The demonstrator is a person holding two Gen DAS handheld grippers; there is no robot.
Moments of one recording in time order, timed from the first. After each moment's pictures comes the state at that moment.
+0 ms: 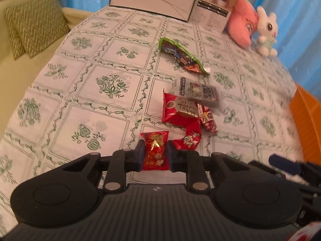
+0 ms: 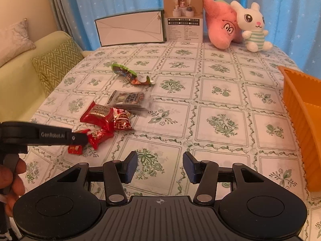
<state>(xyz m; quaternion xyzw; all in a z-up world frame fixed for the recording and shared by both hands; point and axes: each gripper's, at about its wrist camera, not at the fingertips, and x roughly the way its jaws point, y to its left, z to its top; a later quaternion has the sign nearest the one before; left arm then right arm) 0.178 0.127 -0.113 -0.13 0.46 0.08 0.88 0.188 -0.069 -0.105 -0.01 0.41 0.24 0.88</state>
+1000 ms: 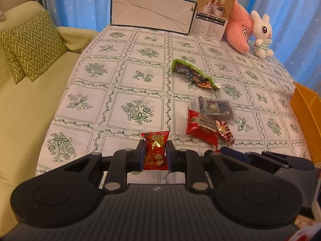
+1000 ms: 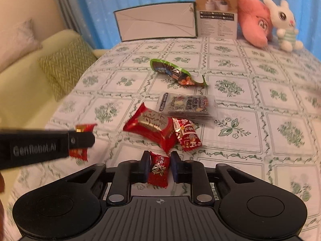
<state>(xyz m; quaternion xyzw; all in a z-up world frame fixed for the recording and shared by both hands) 0.171 0.168 -0.086 -0.10 0.44 0.06 0.89 0.198 0.028 -0.123 -0.01 0.41 0.25 0.88</state>
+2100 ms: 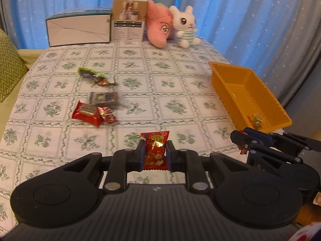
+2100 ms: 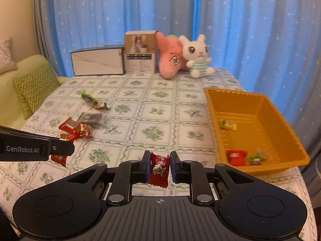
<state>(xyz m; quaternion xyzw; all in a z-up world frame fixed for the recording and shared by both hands) 0.115 -0.006 -0.022 -0.06 0.42 -0.05 0.91 0.109 -0.175 -0.041 -0.02 0.33 0.14 0.93</state>
